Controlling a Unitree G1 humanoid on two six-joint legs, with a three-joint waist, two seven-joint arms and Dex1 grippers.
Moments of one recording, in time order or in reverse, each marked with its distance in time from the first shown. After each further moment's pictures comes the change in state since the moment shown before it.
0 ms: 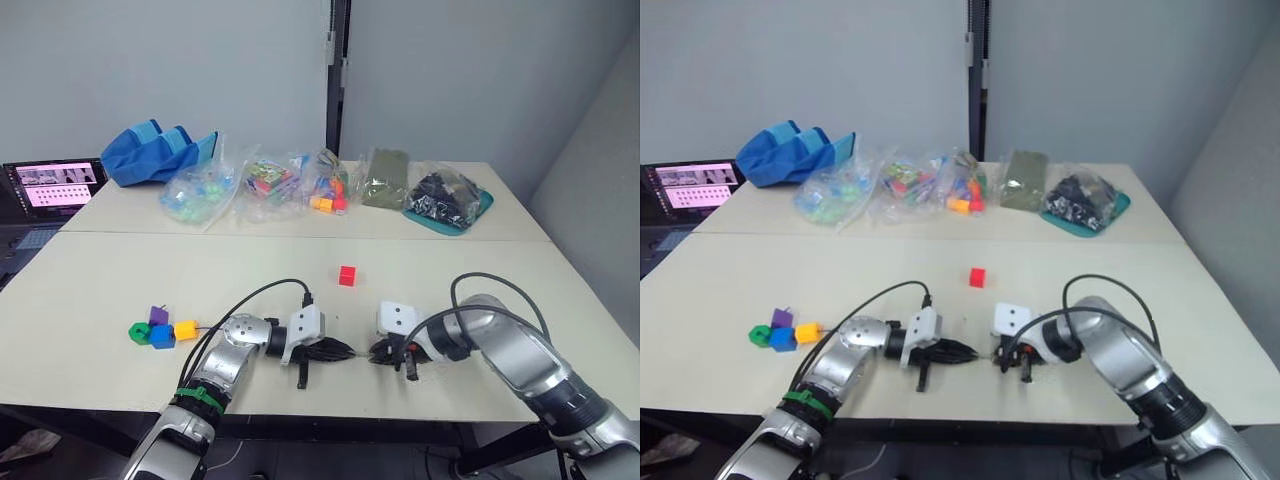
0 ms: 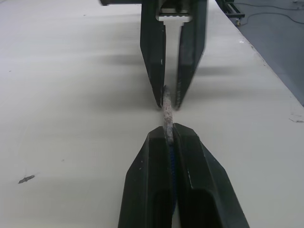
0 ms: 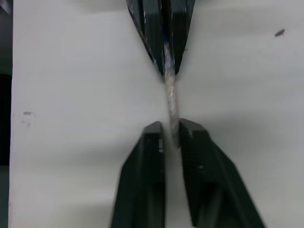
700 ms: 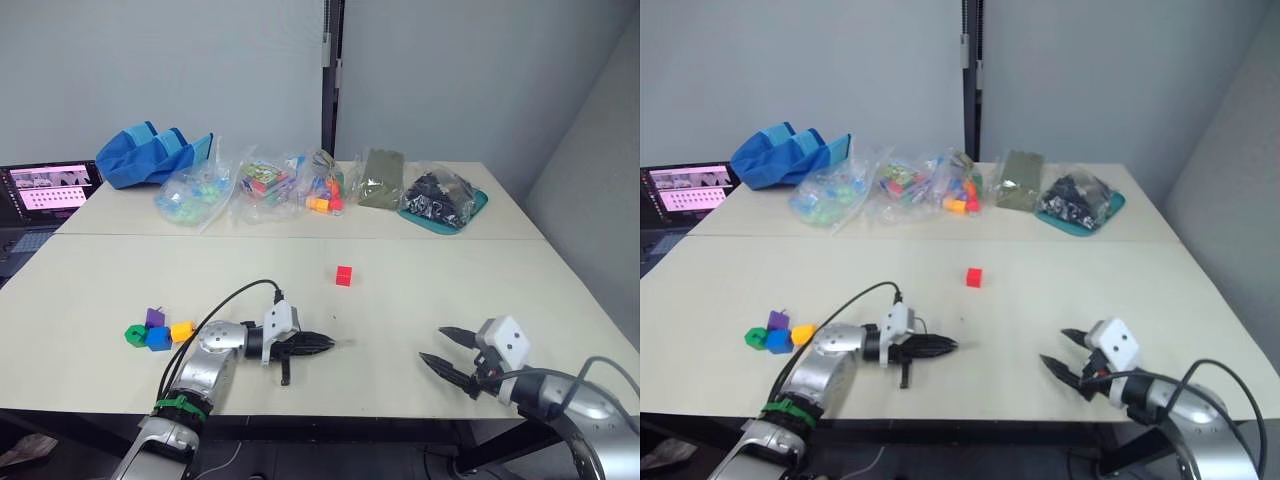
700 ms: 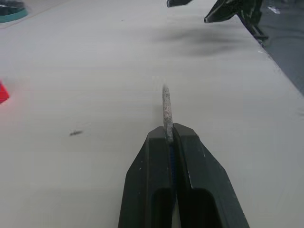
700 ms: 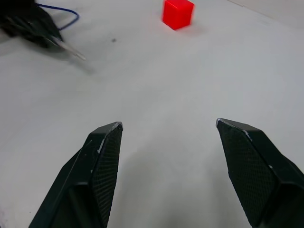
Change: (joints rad) left arm 0.090 0.066 0.115 -0.028 -0.102 0.001 -0.004; right arm 0.662 0.218 -0.645 -0.167 0.246 -0.261 -0.379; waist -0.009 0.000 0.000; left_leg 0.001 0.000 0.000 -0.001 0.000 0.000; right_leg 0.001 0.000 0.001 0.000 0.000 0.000
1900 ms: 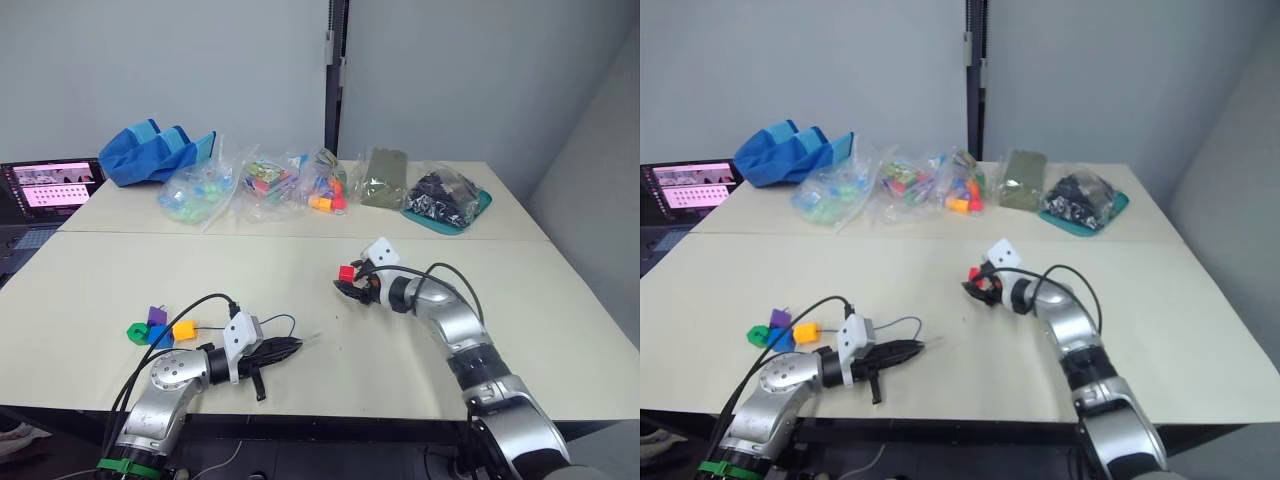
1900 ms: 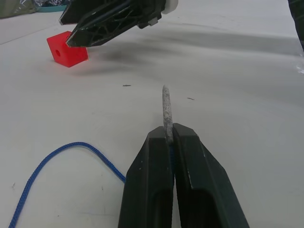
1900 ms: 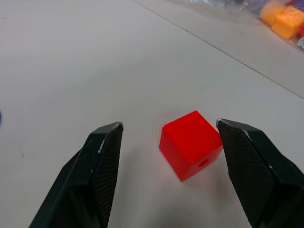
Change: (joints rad) left arm 0.307 0.104 0.107 -0.438 -0.056 0.175 0.239; right arm -0.946 0.303 0.397 0.958 -0.228 -0.135 -0.190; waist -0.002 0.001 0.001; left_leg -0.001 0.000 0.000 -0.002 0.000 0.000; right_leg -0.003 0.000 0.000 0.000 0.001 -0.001
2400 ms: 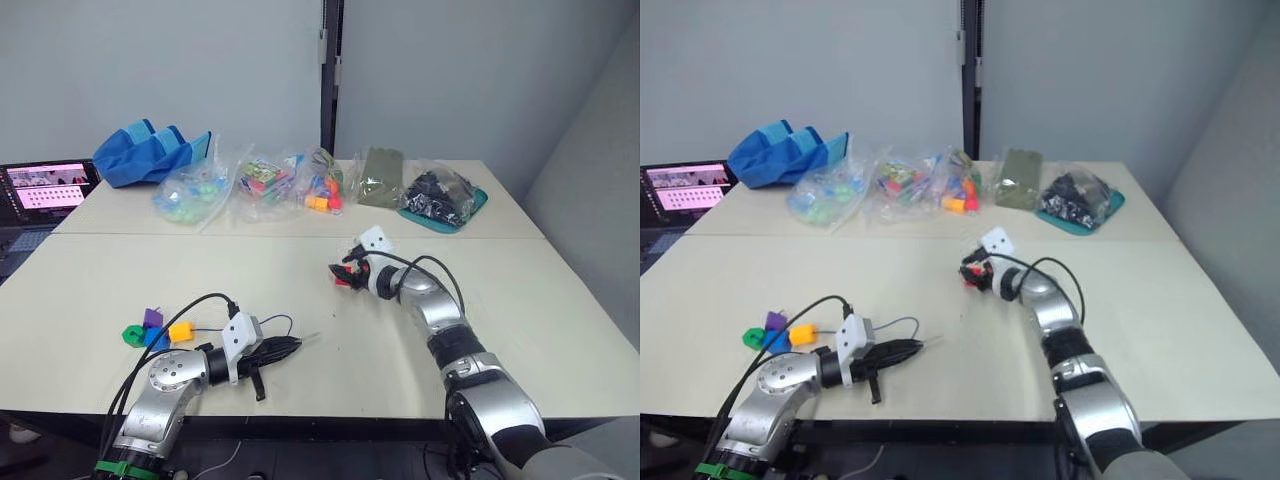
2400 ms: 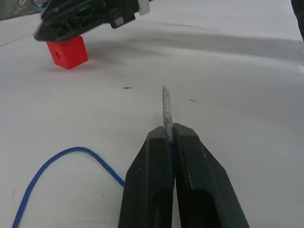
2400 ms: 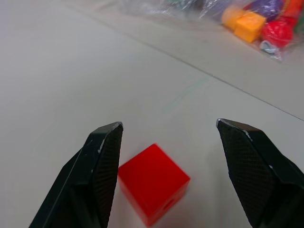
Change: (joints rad) left arm 0.001 0.006 -0.003 -0.001 0.000 0.000 0.012; right arm -0.069 0.096 -0.140 0.107 0.034 -0.032 -0.146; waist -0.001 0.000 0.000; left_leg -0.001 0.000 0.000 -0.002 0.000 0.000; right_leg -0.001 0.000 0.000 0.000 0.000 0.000
